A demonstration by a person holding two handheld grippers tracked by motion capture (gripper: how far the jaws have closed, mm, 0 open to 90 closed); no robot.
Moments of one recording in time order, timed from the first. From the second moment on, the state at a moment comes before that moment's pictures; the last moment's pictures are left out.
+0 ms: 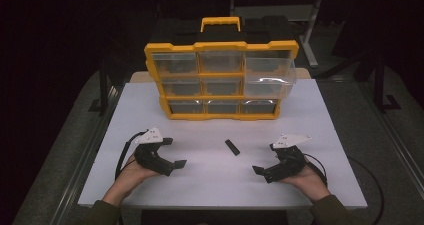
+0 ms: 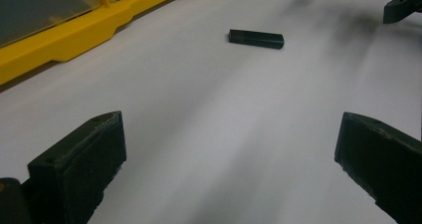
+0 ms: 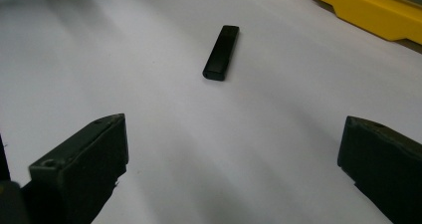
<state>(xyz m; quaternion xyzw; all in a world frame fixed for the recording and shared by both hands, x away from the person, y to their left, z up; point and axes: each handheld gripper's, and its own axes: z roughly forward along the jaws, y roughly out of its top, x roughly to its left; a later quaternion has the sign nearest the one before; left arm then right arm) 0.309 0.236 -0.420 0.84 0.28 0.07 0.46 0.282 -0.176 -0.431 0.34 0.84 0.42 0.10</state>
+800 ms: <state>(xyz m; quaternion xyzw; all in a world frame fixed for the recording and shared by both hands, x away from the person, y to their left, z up) 0.317 0.211 -0.415 0.84 0.26 0.06 0.47 0.281 -0.176 -0.430 0.34 0.84 0.42 0.10</state>
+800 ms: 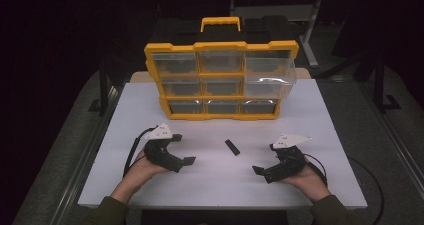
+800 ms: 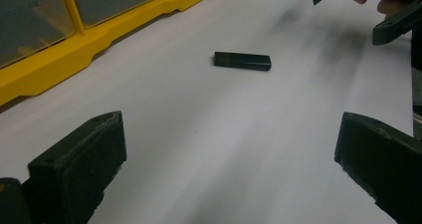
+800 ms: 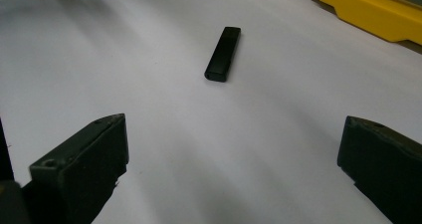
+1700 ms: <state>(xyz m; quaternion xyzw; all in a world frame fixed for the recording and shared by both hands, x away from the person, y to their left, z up) 0.323 0.191 -0.413 0.84 0.26 0.06 0.47 0.280 -0.175 -0.431 0.34 0.84 0.42 0.10</state>
